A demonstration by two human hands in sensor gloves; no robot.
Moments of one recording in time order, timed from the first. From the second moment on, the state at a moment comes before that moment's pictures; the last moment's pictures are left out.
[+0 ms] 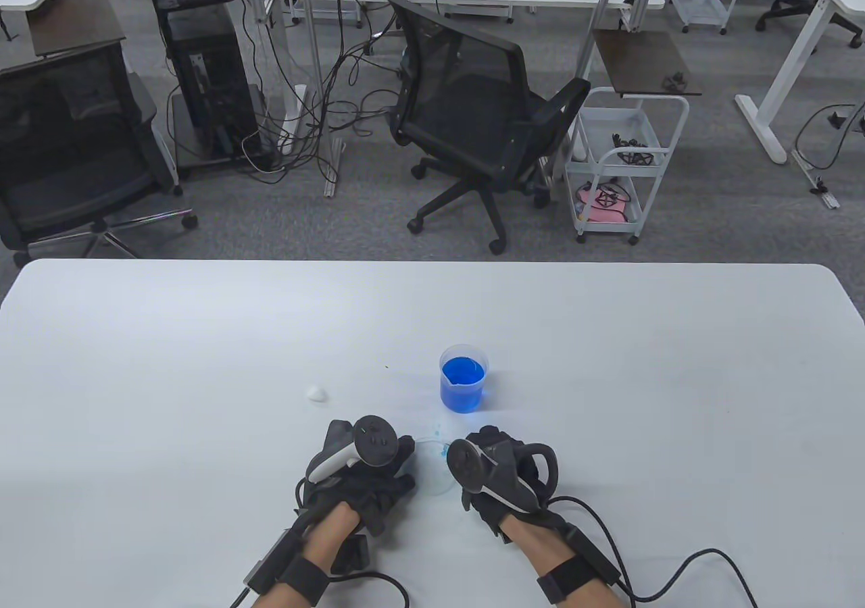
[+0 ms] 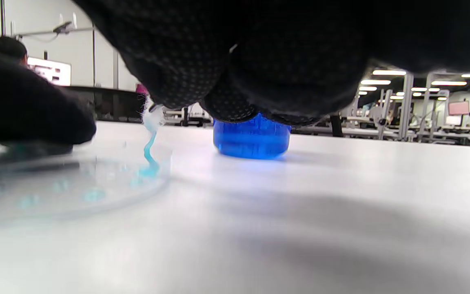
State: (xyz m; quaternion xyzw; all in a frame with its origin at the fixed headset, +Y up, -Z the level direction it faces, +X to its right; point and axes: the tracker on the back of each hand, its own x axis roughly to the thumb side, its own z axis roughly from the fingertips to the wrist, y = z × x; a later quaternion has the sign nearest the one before) left_hand -0.150 -0.798 -0.415 -0.29 -0.16 0.17 0.93; right_hand 0.045 -0.775 -0.397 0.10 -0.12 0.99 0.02
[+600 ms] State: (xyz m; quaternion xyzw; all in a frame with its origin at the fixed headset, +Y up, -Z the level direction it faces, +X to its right) left_hand -0.150 -0.798 -0.415 -0.29 -0.16 0.17 0.93; right_hand 0.053 -0.754 -0.386 0.10 -0.14 0.98 0.04
